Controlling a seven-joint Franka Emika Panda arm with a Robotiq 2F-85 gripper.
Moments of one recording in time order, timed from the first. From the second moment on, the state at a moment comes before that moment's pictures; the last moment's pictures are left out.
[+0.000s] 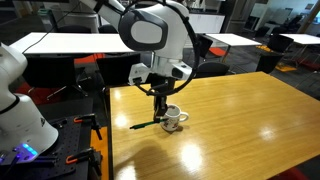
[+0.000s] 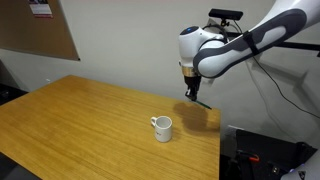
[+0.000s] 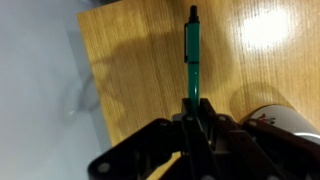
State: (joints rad) arm -0.15 0.00 -0.15 -2.23 -0.29 2.14 0.11
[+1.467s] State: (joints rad) arm -0.21 0.10 -0.23 -2.28 -0.29 2.28 0.20
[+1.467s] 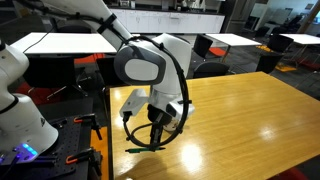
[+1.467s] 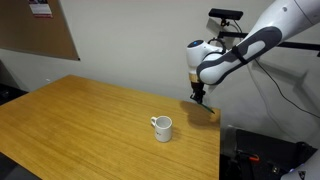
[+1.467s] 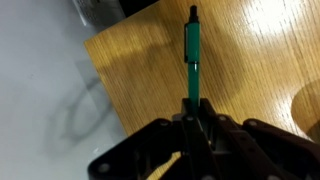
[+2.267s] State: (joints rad) arm -0.22 0.18 -0.26 -2.22 -0.28 2.28 0.22
